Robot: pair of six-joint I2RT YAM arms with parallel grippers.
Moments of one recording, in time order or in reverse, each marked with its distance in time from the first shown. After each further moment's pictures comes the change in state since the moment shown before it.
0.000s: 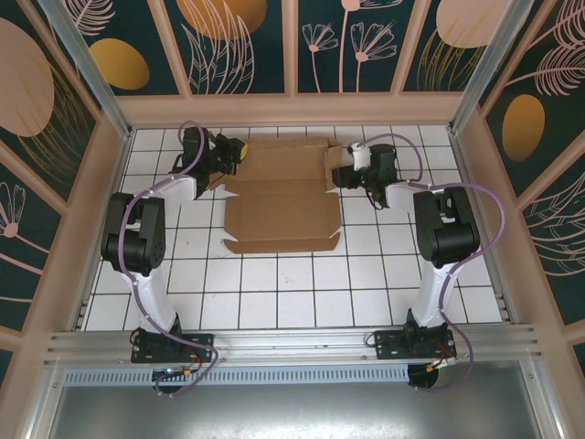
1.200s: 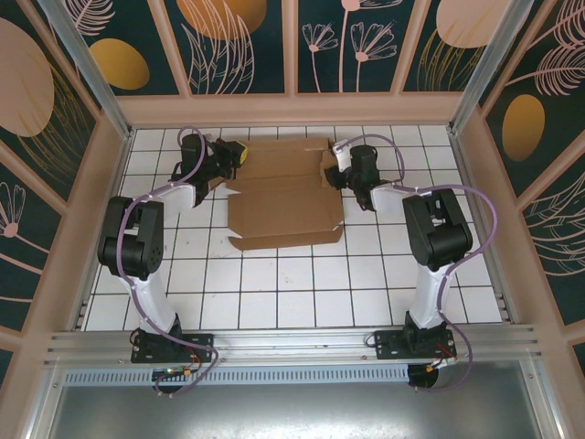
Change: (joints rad) left arm -0.004 -0.032 -0.091 0.114 0.018 0.008; right arm 0.124 0.003 0.023 0.008 0.288 -0.132
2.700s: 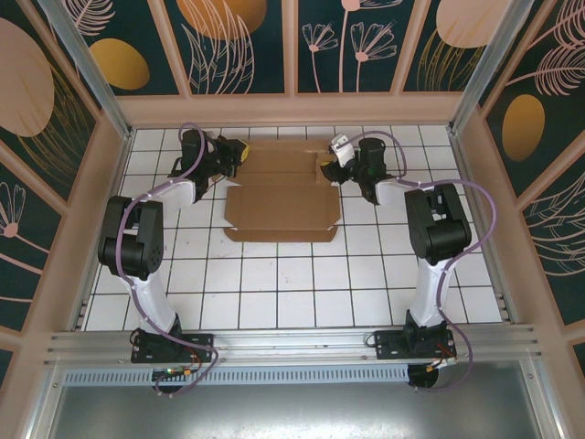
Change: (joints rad) left arm -0.001 0.002 0.053 -0.078 0.023 0.015; right arm -0.057 0.055 0.064 0.082 -0.270 -0.209
